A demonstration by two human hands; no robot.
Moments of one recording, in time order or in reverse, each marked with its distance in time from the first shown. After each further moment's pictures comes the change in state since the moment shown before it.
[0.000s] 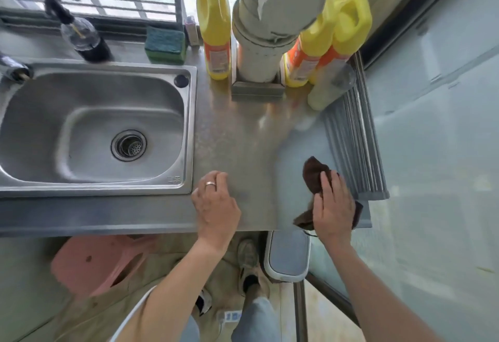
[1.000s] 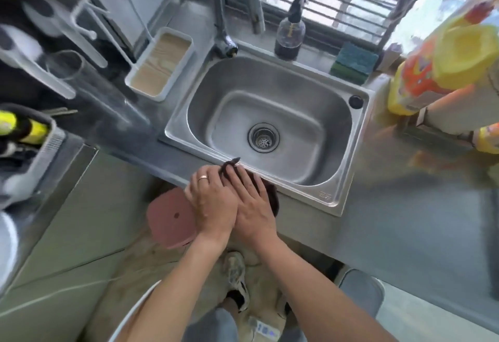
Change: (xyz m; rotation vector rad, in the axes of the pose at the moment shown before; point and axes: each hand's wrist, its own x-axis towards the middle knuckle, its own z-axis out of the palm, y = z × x) left_hand 0.008 -0.278 -0.114 -0.062 0.413 -0.516; right_hand -0.106 -0.440 0.136 -0.012 -0.336 -0.958
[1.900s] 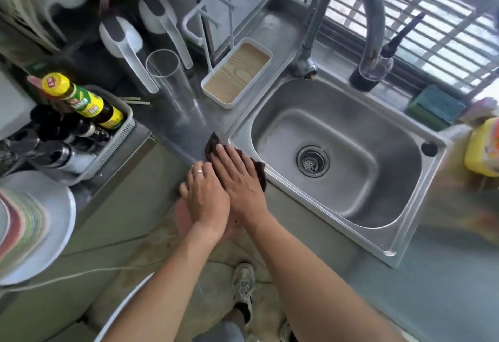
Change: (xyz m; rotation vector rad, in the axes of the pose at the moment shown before) left_hand 0.080 -0.106 -0.031 0.205 -0.052 -0.254; right_hand 0.133 -0.095 0.026 -0.024 -0.018 -0.285
